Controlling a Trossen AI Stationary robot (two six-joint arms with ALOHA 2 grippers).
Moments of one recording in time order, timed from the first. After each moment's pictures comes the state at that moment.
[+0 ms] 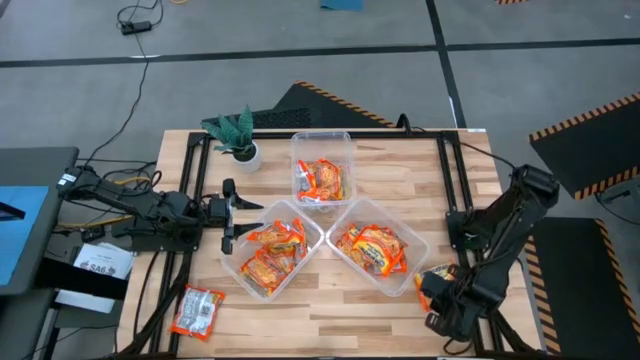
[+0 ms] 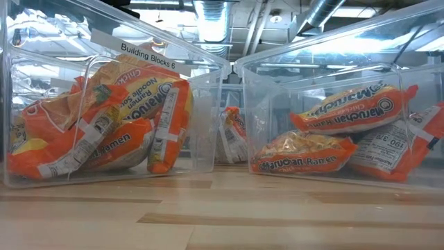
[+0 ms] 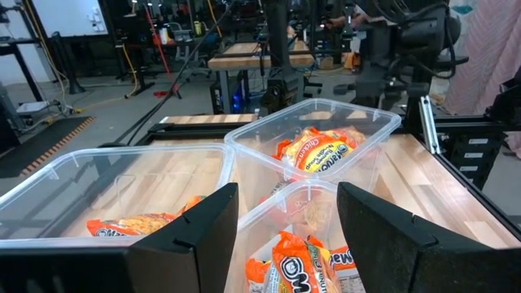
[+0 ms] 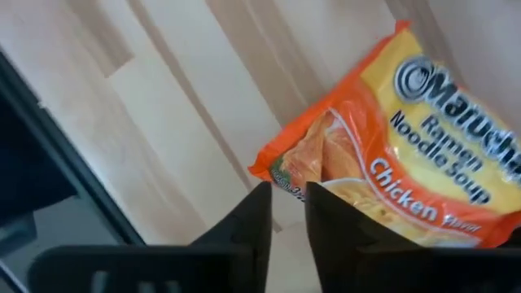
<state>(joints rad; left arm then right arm) -0.29 0.59 0.38 0.20 -0.41 0.04 1.04 1.48 0.99 -0.92 0.10 1.60</state>
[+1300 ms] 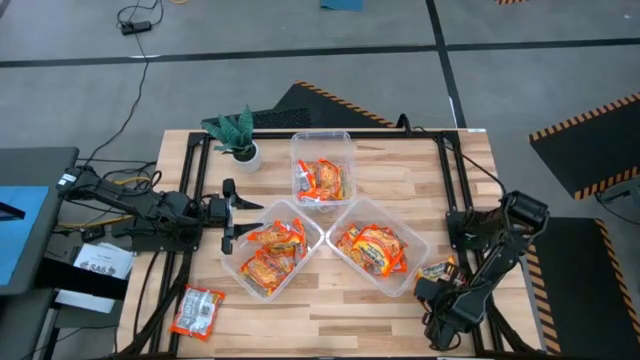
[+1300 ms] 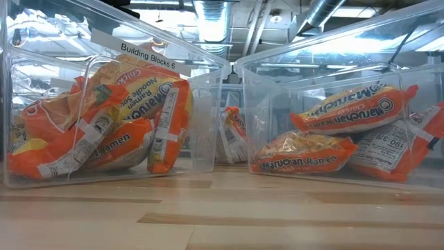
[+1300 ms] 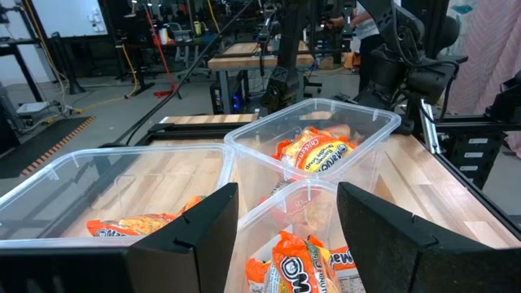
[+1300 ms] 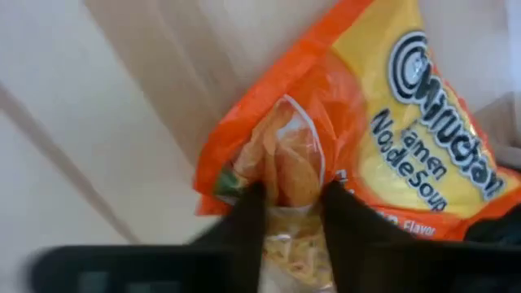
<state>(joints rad) -0.29 0.59 0.38 0.20 -0.41 0.04 1.03 1.80 1.00 -1.01 0.04 1.50</state>
